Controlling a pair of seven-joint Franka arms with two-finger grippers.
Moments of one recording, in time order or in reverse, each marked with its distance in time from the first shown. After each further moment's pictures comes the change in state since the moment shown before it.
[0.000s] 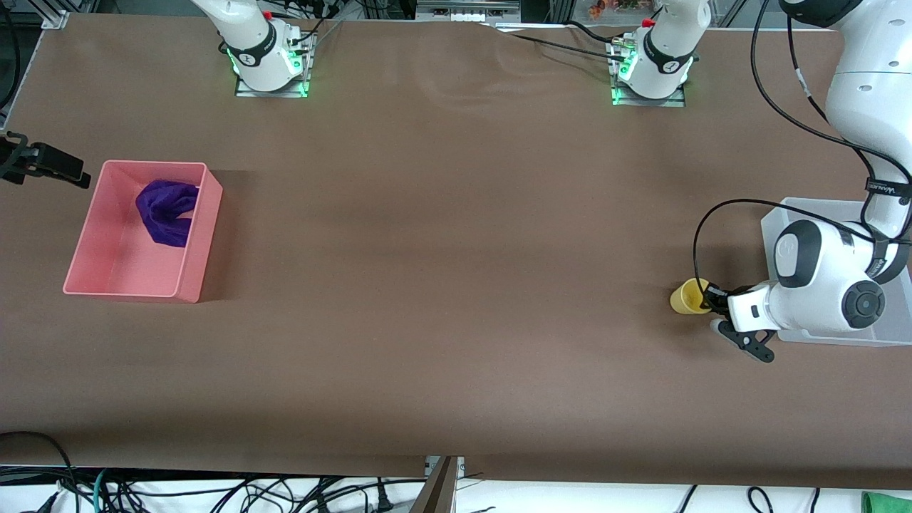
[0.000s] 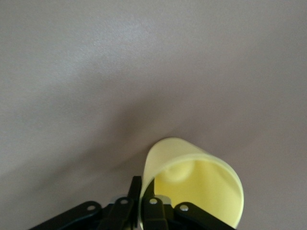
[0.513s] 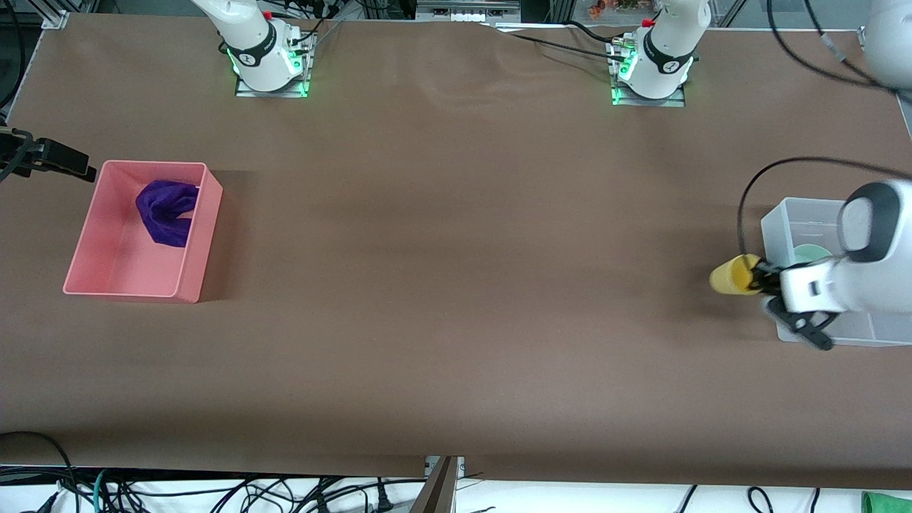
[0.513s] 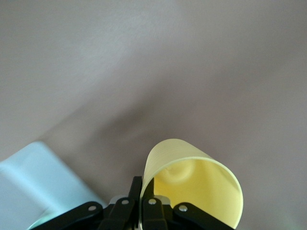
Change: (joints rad) left arm 0.024 -0.217 0.008 0.068 0.038 -0.285 0.183; right arm 0.004 -0.001 0.003 0.000 0.004 -0.025 0.002
